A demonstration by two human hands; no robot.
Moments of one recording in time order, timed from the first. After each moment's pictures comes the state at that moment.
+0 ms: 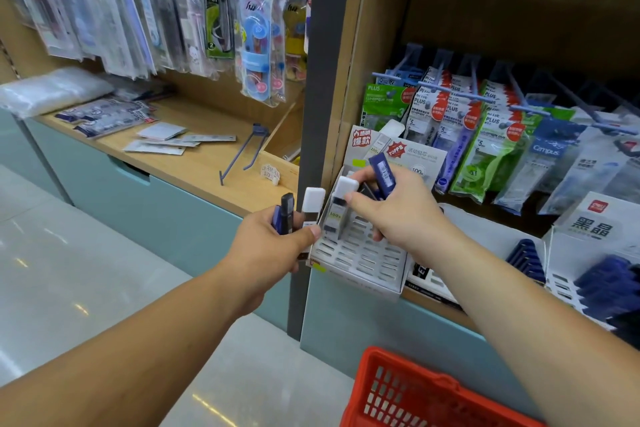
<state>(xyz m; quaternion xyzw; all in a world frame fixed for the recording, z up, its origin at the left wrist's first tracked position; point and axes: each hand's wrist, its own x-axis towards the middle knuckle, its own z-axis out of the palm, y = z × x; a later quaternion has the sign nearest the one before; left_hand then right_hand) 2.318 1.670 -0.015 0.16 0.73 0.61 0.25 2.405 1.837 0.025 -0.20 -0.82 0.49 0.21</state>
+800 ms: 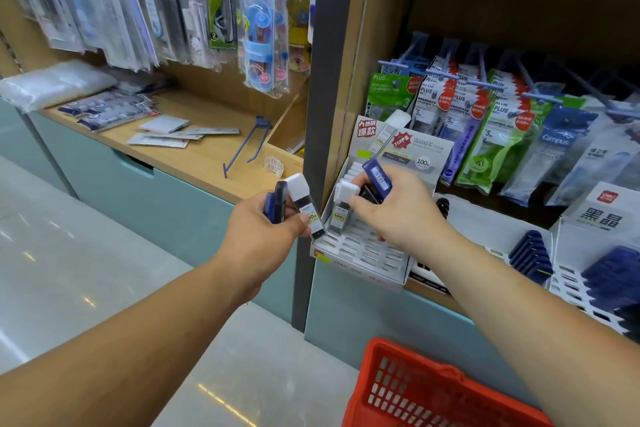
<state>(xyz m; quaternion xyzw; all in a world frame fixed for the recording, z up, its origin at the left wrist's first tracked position) 2.308 1.666 -0.025 0.15 0.74 0.63 0.19 2.402 1.837 0.009 -0.22 -0.85 0.43 0.20</state>
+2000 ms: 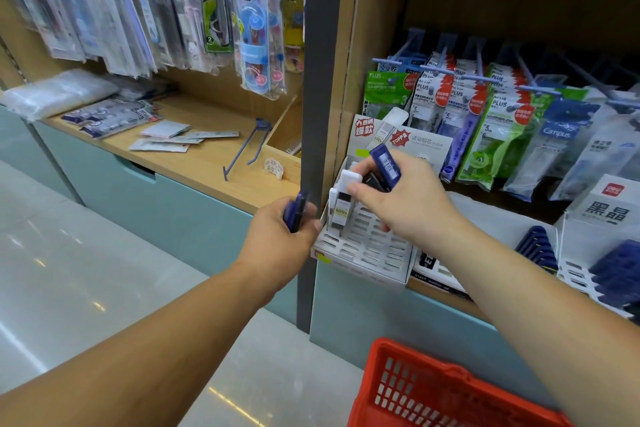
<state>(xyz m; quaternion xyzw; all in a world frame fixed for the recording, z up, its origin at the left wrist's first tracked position) 2.315 1.681 -0.036 0.21 0.76 0.58 0.19 2.408 1.839 0.022 -0.19 -0.84 0.44 0.25</state>
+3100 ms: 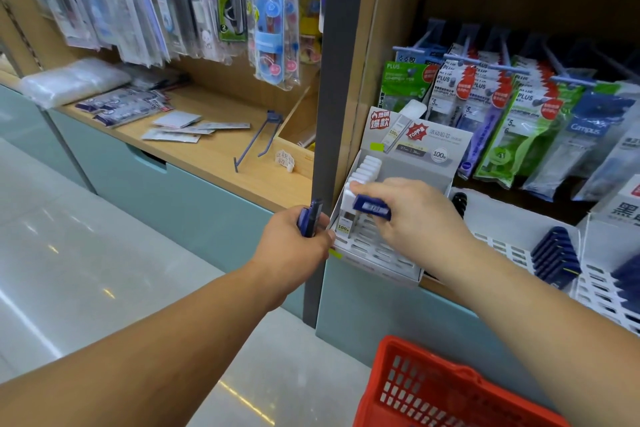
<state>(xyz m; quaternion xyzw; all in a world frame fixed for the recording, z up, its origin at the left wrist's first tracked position) 2.315 1.681 -0.051 0.19 0.77 0.56 0.23 2.413 1.840 -0.002 -0.14 -0.98 0.10 0.11</state>
